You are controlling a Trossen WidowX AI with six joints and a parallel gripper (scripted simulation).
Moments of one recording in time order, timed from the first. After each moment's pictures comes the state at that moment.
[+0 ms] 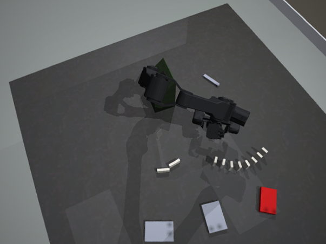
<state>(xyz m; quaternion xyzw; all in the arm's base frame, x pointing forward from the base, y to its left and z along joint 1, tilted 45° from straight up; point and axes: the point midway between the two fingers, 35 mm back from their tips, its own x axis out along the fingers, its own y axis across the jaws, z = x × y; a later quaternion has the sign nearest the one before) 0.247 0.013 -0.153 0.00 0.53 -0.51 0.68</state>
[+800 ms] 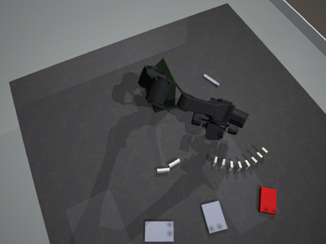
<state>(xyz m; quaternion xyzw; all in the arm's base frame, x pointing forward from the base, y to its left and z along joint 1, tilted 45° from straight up) 0.243 0.003 -0.162 0.00 0.53 -0.51 0.68</state>
